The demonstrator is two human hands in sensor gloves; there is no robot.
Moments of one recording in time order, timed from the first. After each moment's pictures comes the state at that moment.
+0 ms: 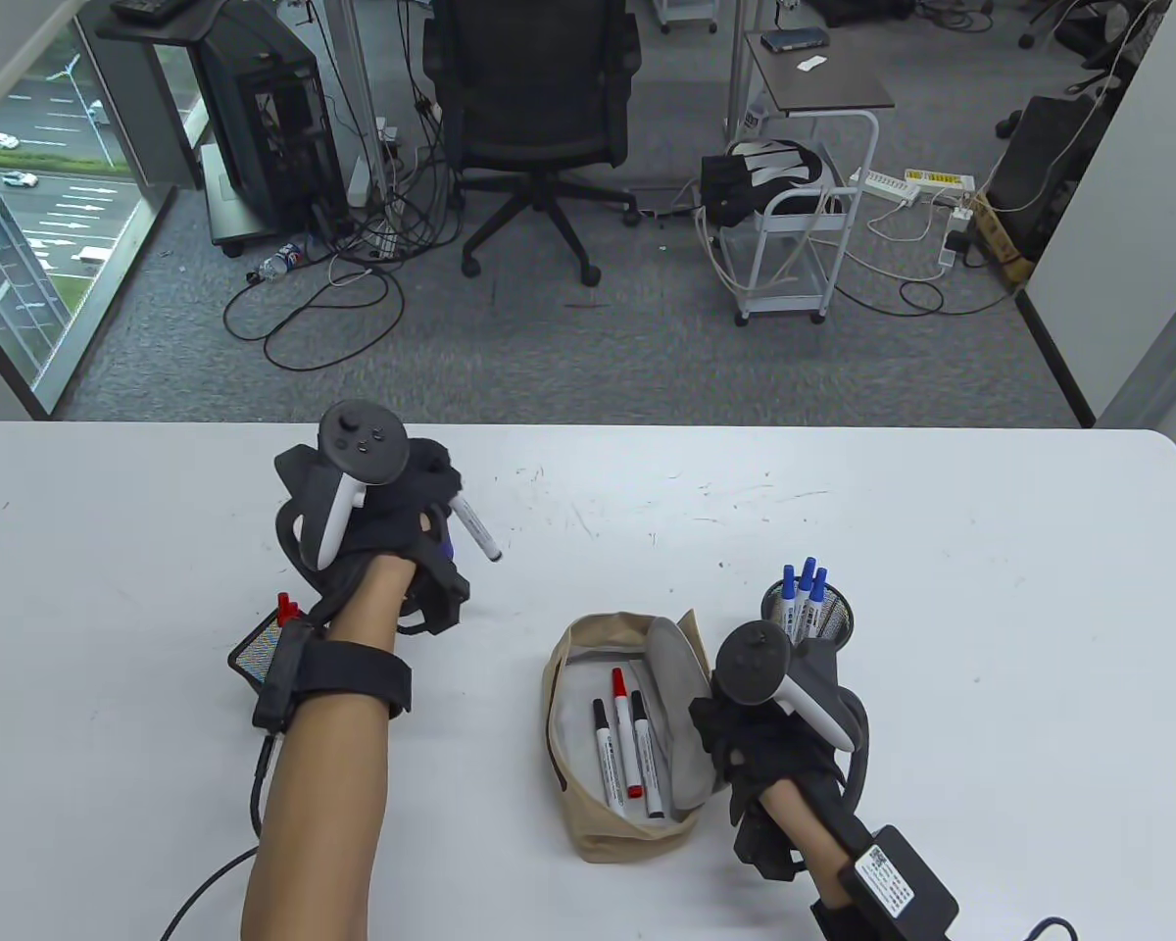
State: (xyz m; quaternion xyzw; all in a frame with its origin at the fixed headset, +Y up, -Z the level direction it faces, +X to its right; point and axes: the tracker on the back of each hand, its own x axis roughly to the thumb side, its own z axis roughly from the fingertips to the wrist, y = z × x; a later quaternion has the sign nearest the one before) left_hand -0.226 -0.566 -0.451 0.08 0.15 0.24 0.96; right_hand 0.137 -0.707 -0.343 0.01 0.19 0.97 0.17
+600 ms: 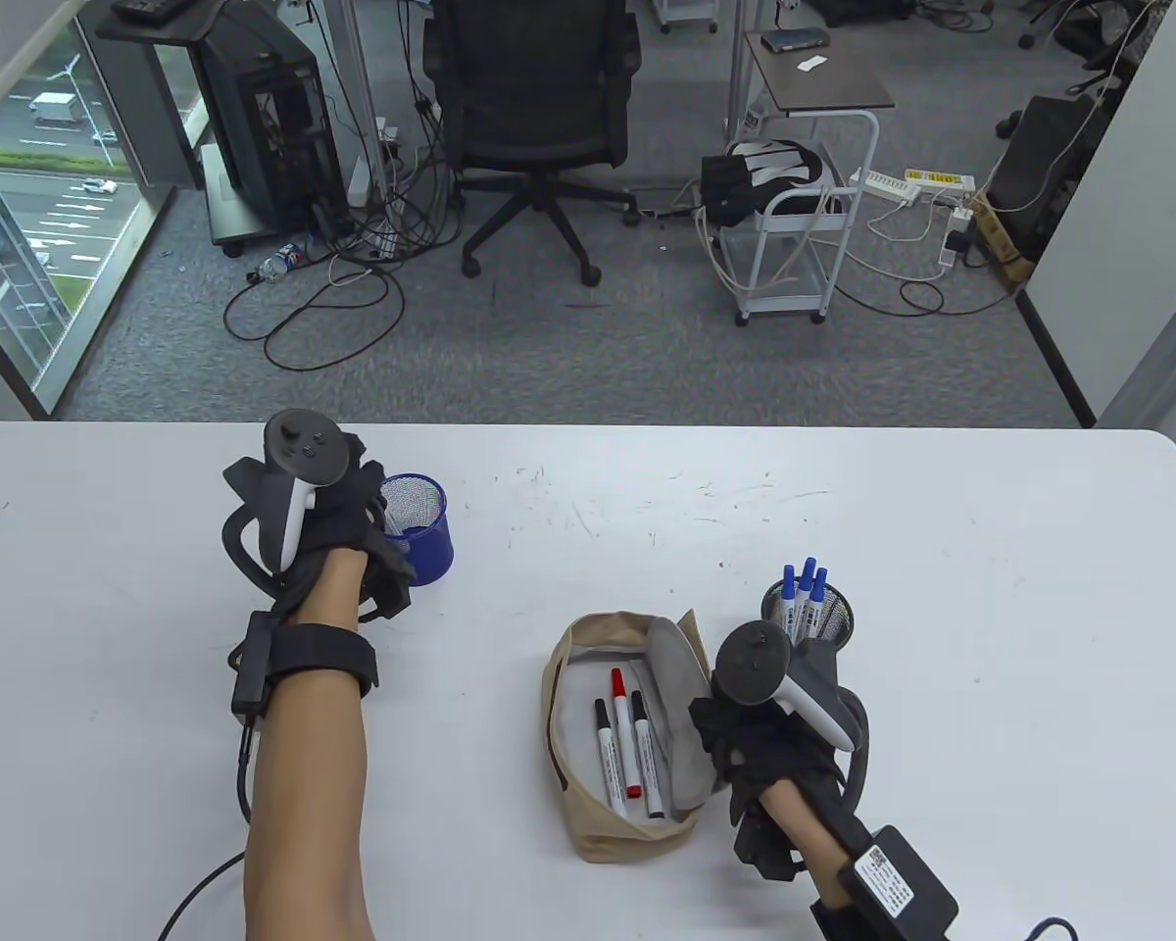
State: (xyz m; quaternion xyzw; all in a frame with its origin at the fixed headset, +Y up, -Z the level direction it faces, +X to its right) left_hand -0.252 -0.591 -0.461 0.08 0.19 0.23 0.95; right_hand 0.137 -0.708 -0.343 0.01 0.19 0.96 0.18
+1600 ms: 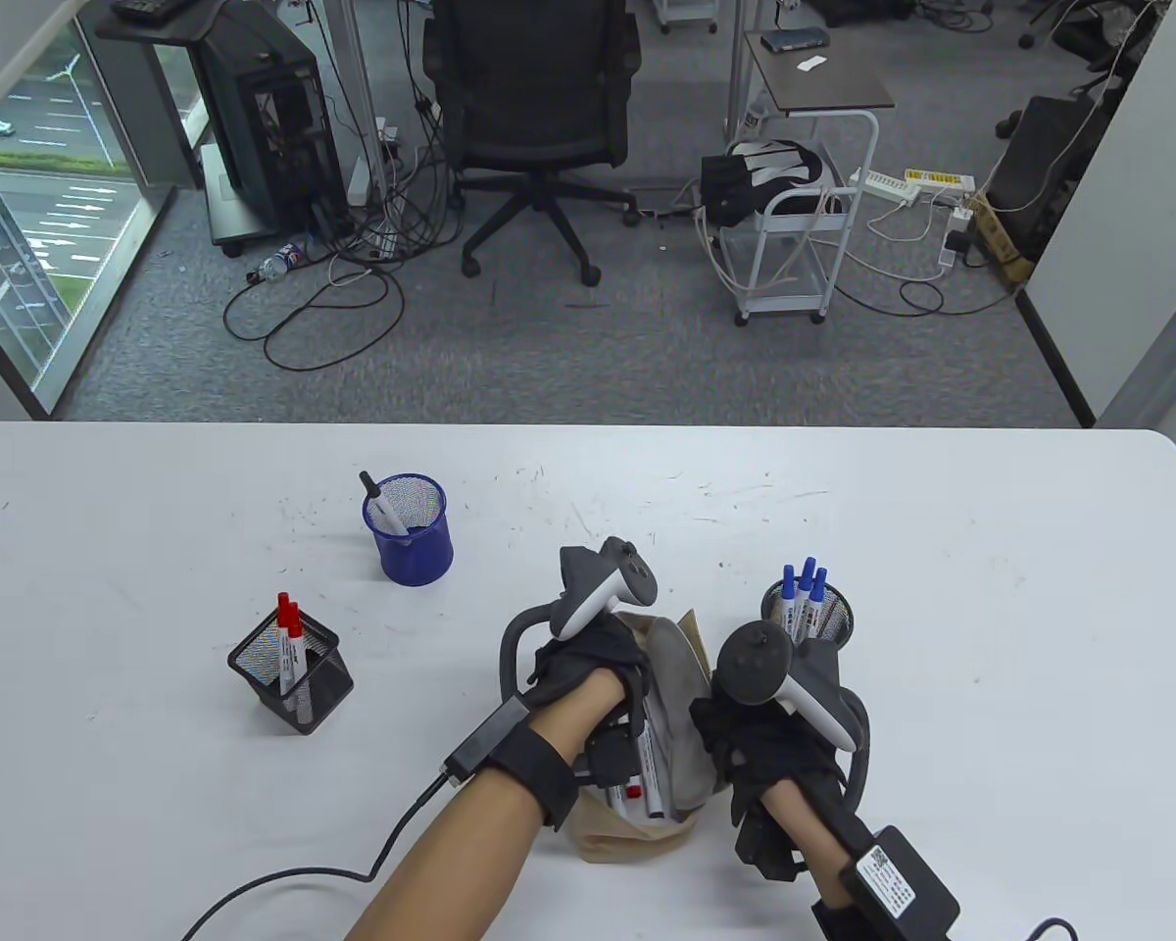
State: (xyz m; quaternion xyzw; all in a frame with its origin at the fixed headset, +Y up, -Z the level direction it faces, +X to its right) left_hand -0.022 -0.708 -0.411 -0.35 0.06 0.07 0.93; right_hand 0.139 -0.708 -0.343 0.01 0.20 0.96 0.18
